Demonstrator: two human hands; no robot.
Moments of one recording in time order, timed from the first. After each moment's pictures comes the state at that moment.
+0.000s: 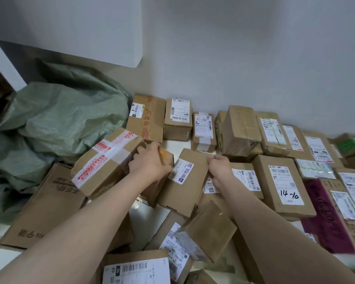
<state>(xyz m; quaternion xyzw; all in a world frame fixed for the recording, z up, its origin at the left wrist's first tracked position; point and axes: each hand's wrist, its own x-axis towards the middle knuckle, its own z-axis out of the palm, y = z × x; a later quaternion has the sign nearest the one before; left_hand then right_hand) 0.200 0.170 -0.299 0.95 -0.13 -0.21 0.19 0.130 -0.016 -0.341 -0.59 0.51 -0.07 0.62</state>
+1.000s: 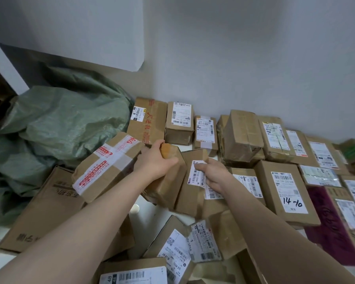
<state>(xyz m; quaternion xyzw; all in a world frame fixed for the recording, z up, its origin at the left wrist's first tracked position) 0.211 0.158 -0.293 0.91 -0.09 -0.25 0.32 0.140 -0.020 -0.343 -0.58 0.42 0.05 0.69</state>
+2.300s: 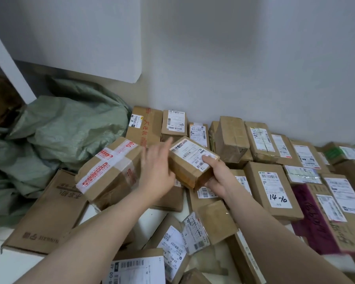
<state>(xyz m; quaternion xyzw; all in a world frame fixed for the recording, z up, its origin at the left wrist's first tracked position) 0.157 0.167 -0.283 0.91 -0.29 0.03 0.31 0.098 -0.019 -0.298 -0.44 0.41 -0.02 0.80</state>
